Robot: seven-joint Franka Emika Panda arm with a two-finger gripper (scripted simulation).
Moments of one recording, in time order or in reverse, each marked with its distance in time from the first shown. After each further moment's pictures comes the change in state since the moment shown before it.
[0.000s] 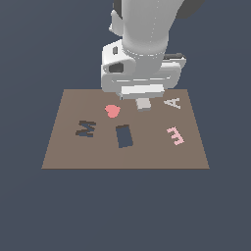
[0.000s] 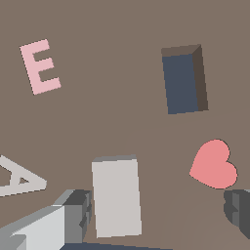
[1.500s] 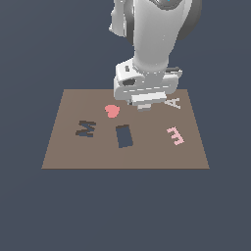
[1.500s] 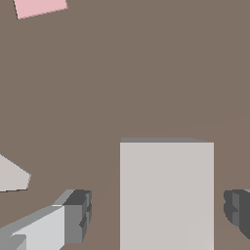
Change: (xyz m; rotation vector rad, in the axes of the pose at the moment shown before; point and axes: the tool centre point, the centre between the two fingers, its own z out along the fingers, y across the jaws) arm -0.027 -0.028 0.064 0.005 0.002 -0.067
